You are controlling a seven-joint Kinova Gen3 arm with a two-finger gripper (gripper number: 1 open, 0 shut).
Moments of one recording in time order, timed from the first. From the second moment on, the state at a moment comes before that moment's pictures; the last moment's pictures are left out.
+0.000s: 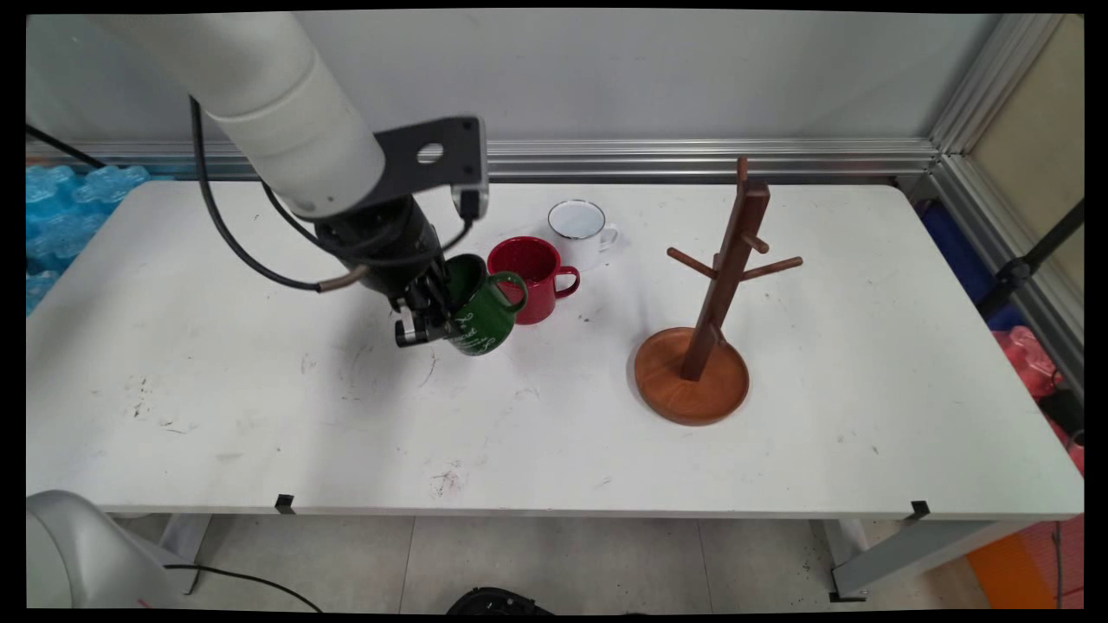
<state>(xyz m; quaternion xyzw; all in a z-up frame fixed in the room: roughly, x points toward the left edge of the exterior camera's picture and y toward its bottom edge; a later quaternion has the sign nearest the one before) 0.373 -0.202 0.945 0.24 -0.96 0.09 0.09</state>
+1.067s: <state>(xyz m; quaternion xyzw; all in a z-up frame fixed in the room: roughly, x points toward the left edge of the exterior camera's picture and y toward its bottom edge) 0.319 -0.200 0.863 0.22 -0.97 0.10 -0.02</state>
